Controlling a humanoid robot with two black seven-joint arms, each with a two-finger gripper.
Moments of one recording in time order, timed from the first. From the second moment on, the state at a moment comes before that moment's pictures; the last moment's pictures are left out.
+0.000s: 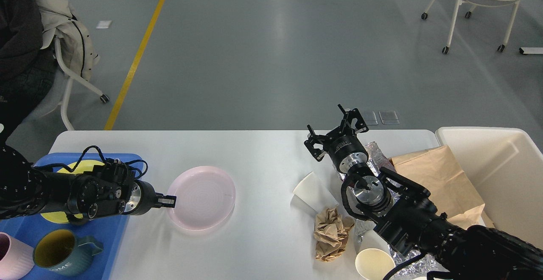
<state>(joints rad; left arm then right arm) -1.19 0.29 1.02 -0.85 0.49 -0.10 -0.12 0.71 0.05 0.53 0.51 0.39 0.27 0.35</state>
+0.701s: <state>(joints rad) -1.32 0.41 0.98 -0.87 0.49 -0.20 -0.19 0.71 0.05 0.53 0.51 0.39 0.27 0.35</state>
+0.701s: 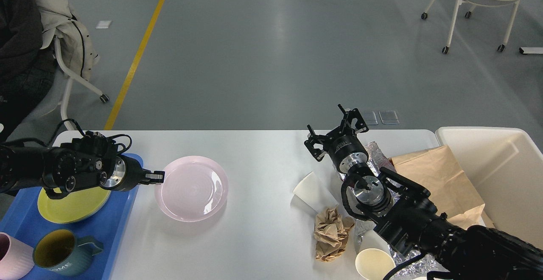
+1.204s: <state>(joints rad) -1.58 0.73 0.98 -0.95 0.65 -0.38 -0.32 0.71 0.05 0.53 0.51 0.39 0.27 0.35</state>
